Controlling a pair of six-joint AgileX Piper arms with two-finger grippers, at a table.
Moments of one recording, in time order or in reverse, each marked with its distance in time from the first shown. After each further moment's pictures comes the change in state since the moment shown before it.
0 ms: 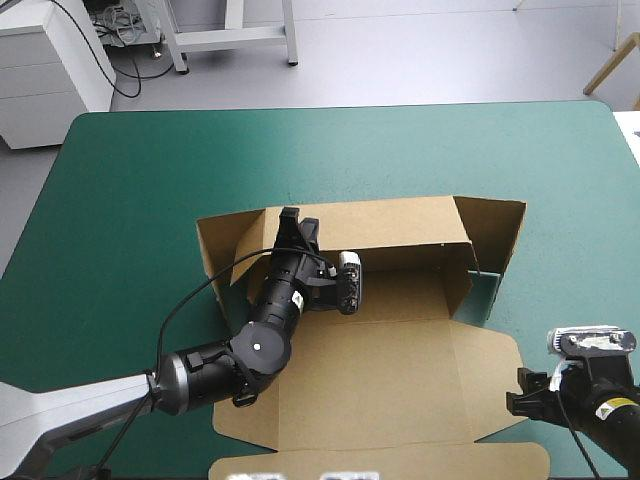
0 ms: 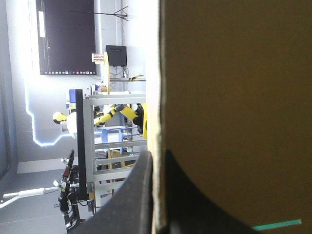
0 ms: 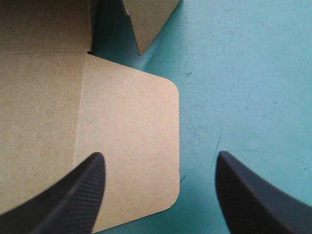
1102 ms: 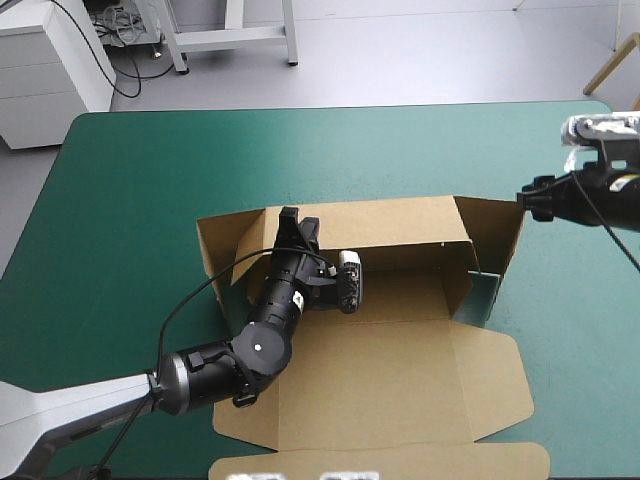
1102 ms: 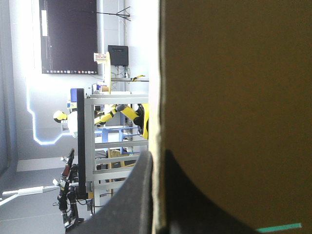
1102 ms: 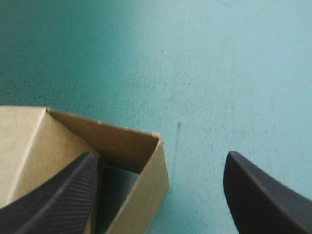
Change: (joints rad) left arm 0.000 0.001 0.002 0.024 0.005 -0.035; right arm 0.000 0.769 -0.804 0.062 -0.049 -0.032
